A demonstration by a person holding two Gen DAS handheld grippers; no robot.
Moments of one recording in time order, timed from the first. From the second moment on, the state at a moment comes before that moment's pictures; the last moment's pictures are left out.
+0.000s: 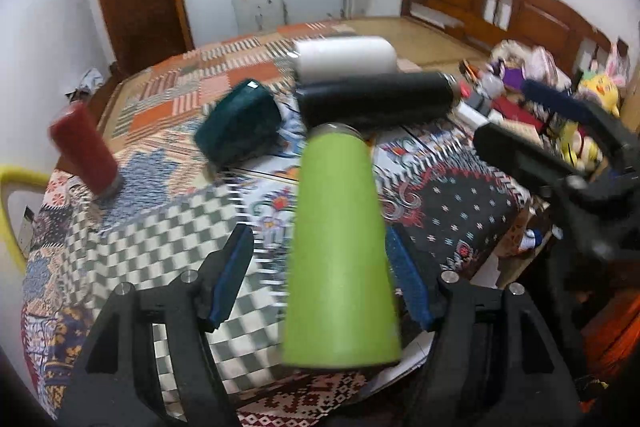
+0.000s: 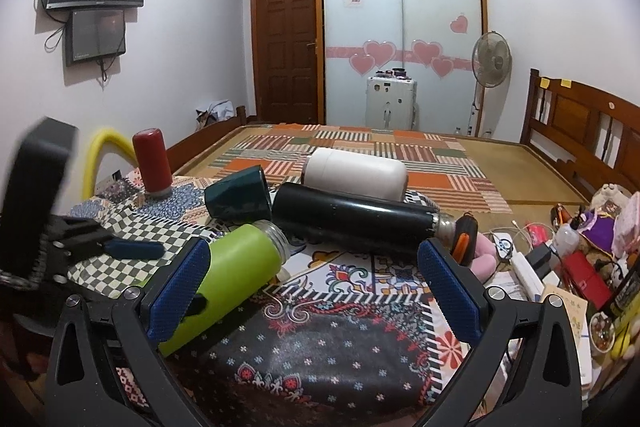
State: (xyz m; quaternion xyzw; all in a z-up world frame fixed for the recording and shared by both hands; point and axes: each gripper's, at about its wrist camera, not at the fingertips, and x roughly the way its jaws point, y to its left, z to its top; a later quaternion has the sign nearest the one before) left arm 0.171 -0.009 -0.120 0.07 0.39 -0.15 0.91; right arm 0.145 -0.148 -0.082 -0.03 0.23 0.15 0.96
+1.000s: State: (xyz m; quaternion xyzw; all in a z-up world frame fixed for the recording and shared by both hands) left arm 0.164 0.048 -0.170 0.05 0.40 -0.14 0.90; right arm 0.225 -0.079 -0.129 -0.05 0.47 0.24 0.85
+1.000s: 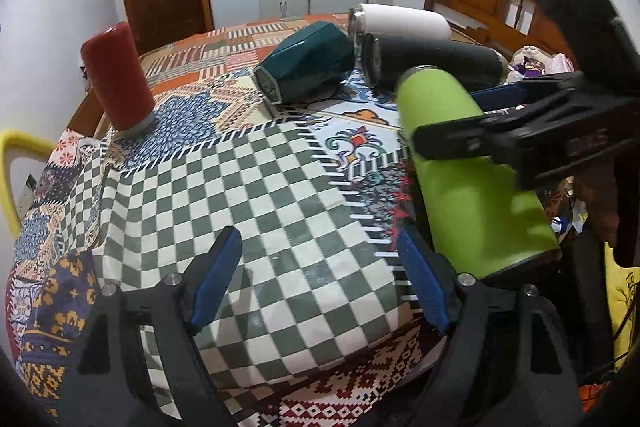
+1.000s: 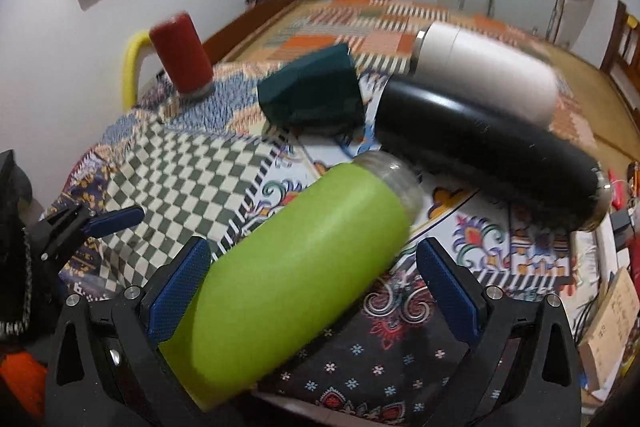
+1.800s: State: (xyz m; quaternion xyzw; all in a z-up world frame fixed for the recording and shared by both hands) left arm 0.158 0.088 -0.138 0.02 0.35 -0.05 0.93; right arm 0.233 -0.057 -0.121 -0.05 0.47 0.30 0.83
